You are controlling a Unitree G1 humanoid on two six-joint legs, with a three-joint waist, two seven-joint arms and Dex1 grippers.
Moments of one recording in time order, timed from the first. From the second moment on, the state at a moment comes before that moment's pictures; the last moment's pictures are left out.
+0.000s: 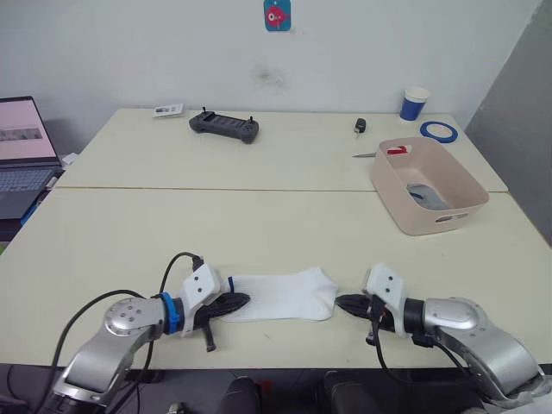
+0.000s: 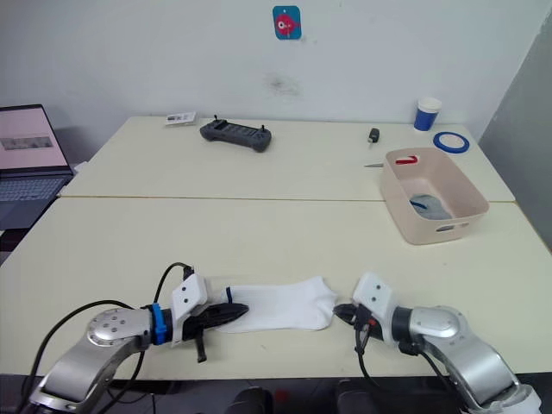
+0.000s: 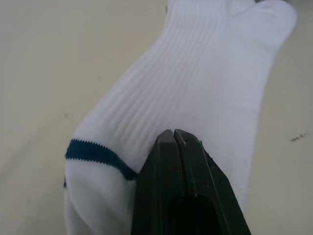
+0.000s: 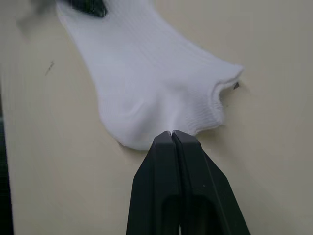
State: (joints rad) left arm 0.05 0.79 -0.05 -0.25 -0.33 0.29 -0.99; right arm -0.01 -0.65 0.16 -0.60 0.35 0.67 0.74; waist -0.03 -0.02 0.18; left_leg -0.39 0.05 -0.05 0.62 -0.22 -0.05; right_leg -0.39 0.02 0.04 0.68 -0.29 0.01
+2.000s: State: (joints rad) left arm -0.28 0.48 -0.35 -0.05 -0.15 0.24 -0.92; right arm -0.14 -0.61 0.11 -0.69 0.47 0.88 0.63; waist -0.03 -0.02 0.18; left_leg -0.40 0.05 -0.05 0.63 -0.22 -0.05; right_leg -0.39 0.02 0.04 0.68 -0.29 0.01
